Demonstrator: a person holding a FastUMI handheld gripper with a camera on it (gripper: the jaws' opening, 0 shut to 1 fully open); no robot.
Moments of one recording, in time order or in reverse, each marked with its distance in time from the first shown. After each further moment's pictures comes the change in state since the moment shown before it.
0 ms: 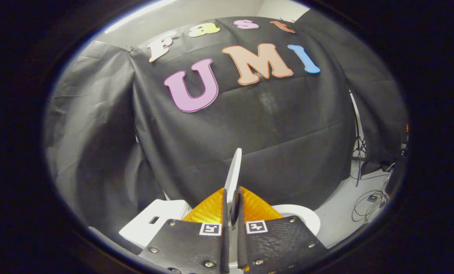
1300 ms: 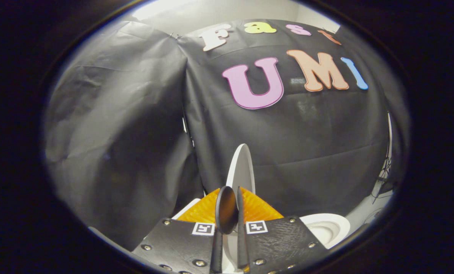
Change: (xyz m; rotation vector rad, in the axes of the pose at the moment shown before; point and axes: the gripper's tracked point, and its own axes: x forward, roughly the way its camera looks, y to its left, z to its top) arm 0.015 0.182 -0.027 -0.153 0.008 0.236
